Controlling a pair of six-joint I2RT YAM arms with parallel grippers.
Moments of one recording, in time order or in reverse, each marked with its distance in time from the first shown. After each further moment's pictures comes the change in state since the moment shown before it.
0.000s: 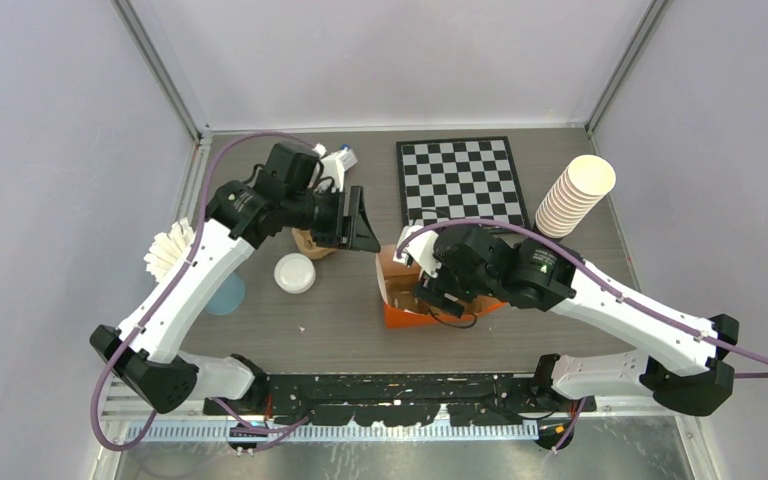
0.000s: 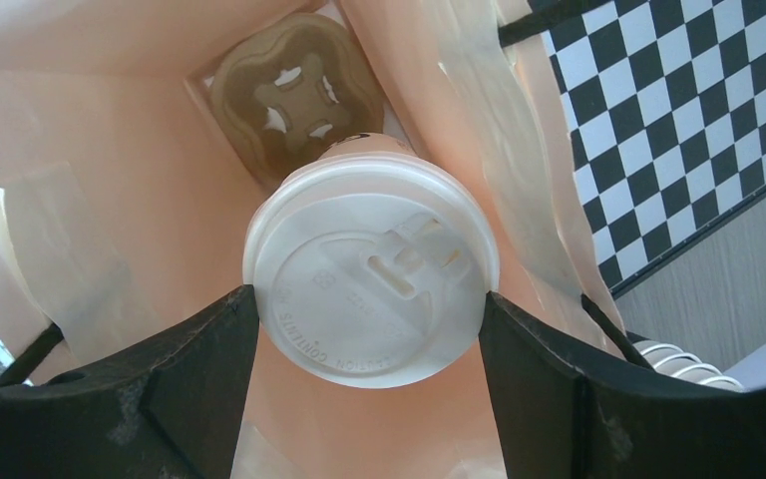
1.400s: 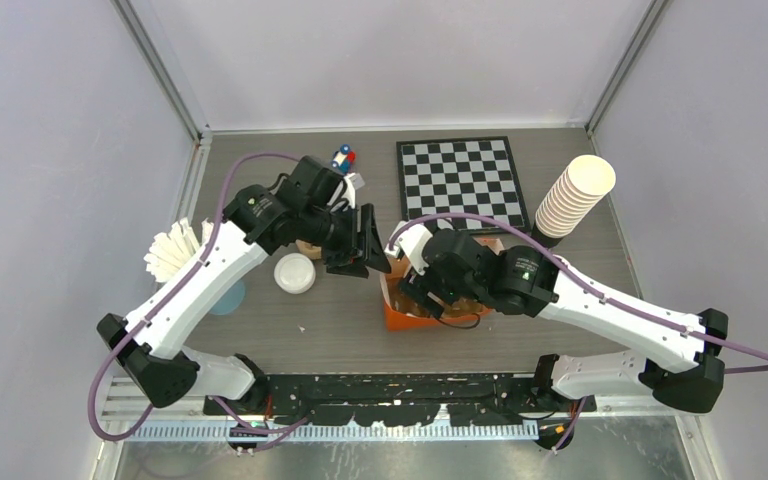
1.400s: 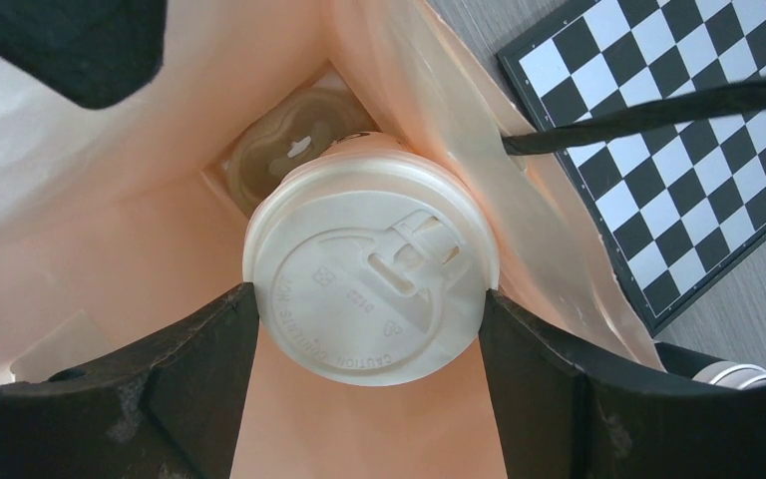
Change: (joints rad) left arm -0.121 0.015 -0.023 -0.123 -0.060 -0.322; right arm 0.032 0.011 -0.097 0.180 0.045 0.160
